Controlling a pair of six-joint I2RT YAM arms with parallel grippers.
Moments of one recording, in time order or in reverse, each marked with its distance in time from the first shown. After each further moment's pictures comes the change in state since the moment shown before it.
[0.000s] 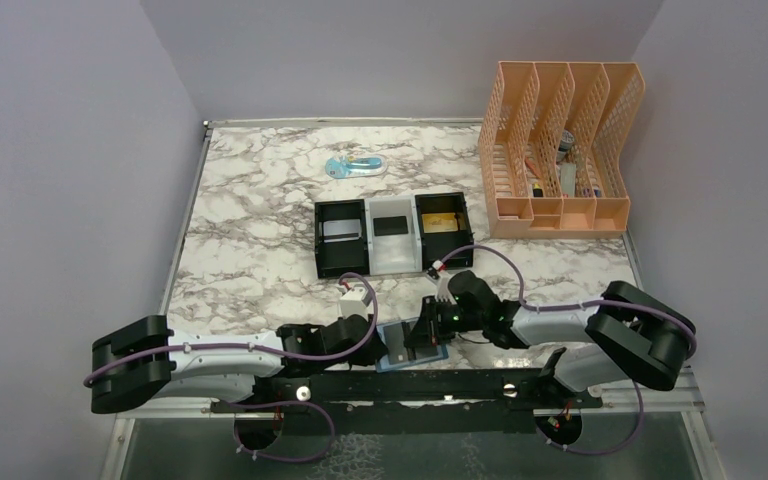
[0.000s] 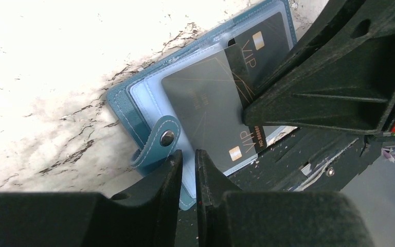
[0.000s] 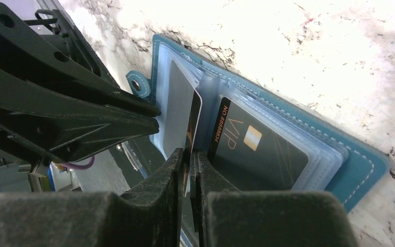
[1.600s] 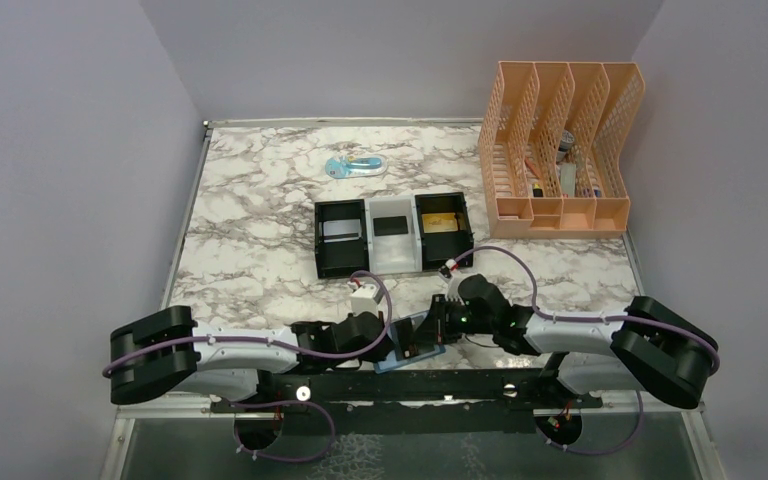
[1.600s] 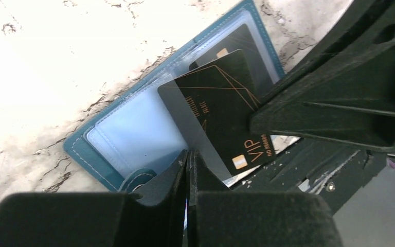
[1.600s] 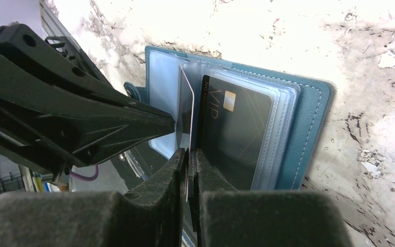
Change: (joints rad) left arm 0.000 0.116 0.045 0.100 -0.017 0.037; right arm 0.000 -0.150 -0.055 -0.049 0.106 0.044
